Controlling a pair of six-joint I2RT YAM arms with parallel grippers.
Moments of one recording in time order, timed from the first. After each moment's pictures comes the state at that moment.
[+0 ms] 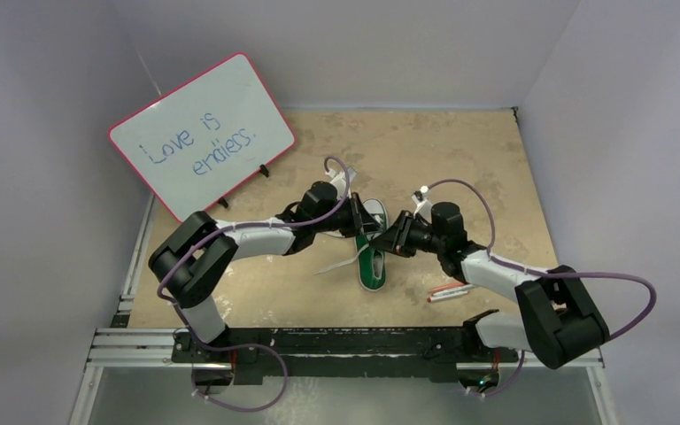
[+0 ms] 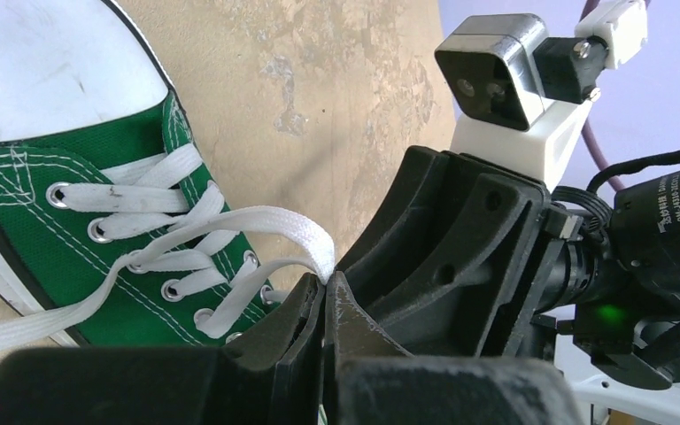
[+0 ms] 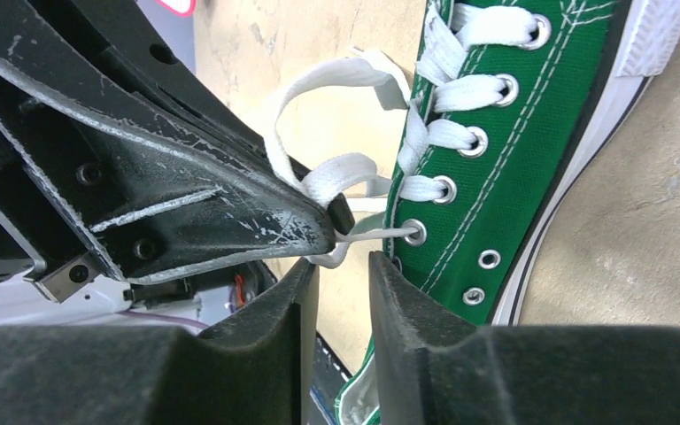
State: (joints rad) left arm -0.77 1.72 0.88 0.43 0.36 -0.96; right arm 0.39 1.28 0.42 0.33 -0.57 0.88
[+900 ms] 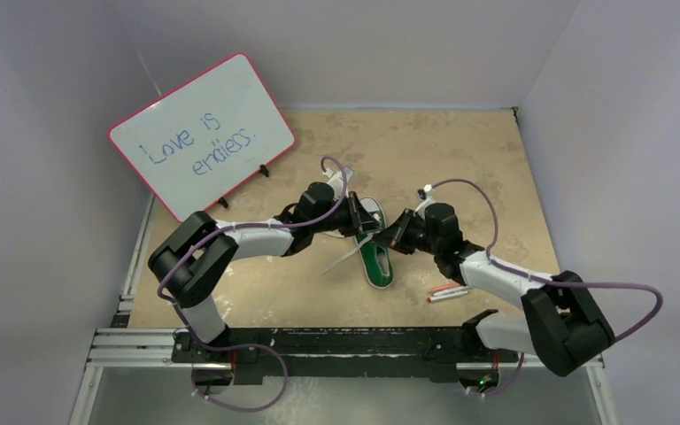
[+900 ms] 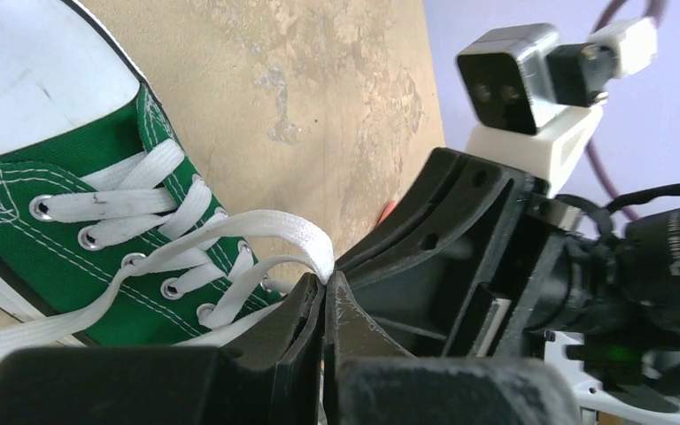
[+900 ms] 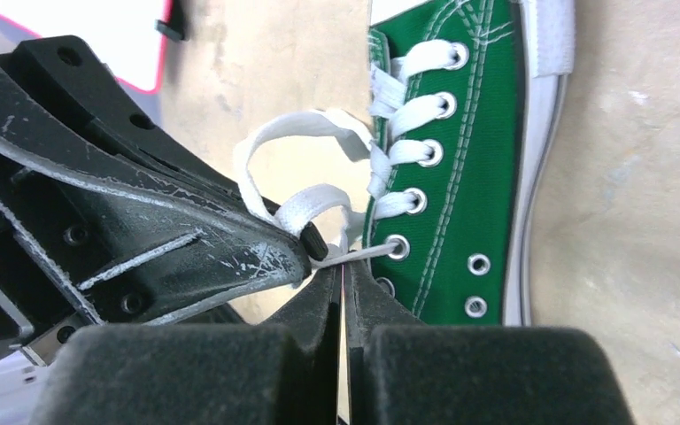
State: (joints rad) left arm -0.76 1.72 0.85 0.51 0.35 -0.99; right arm 0.46 1.26 0.40 0.39 -0.33 0.97
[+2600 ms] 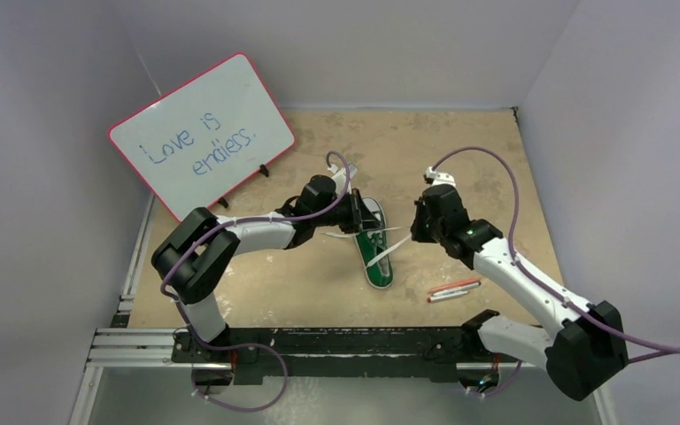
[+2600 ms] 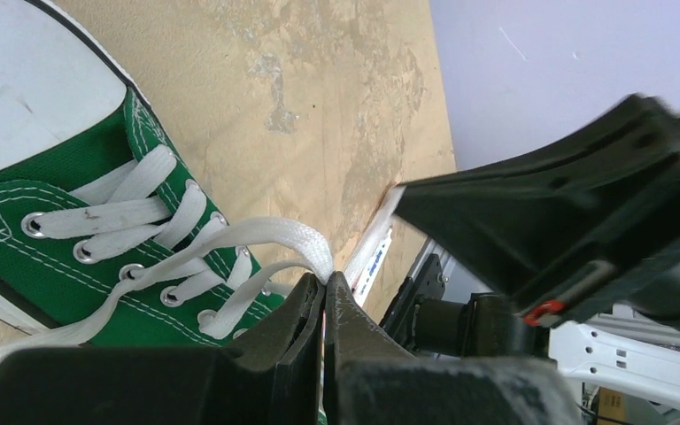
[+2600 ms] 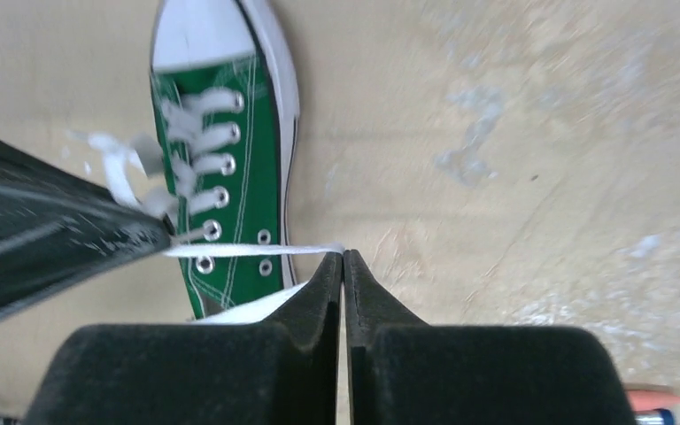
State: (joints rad) left arm -0.73 1.75 0.92 0.42 0.44 -0.93; right arm 0.50 1.12 0.73 -0.47 0.14 0.48
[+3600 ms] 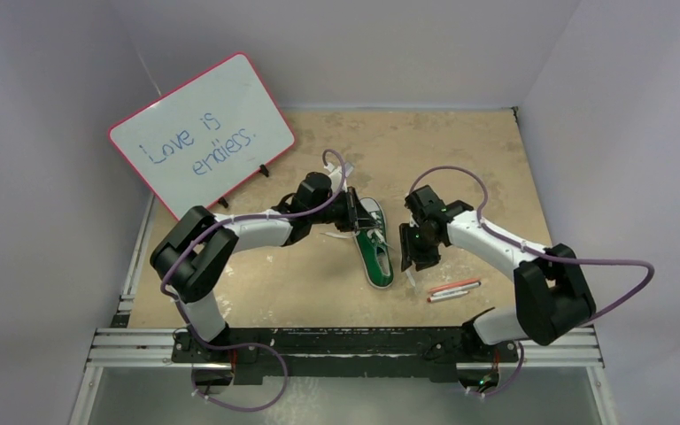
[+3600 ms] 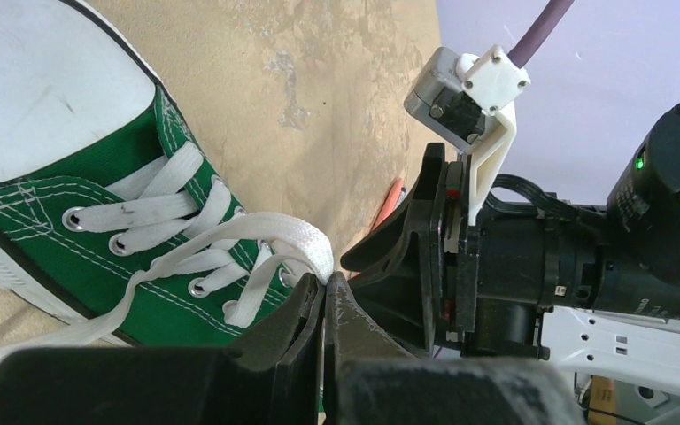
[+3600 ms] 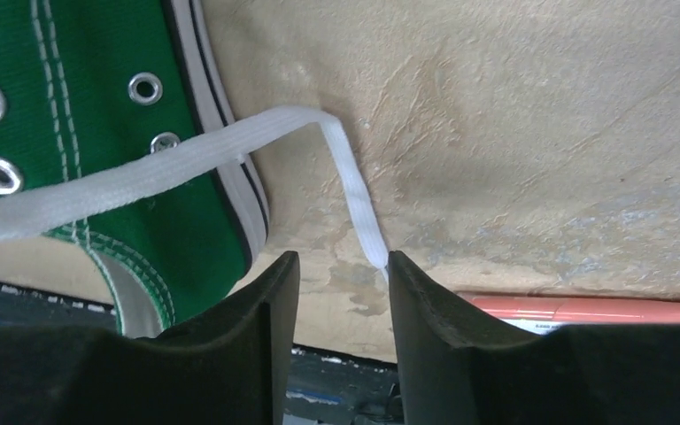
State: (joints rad) left arm -0.70 1.75 0.92 0.40 0.49 -0.92; right arm 0.47 1.41 0.84 -0.77 -0.09 0.43
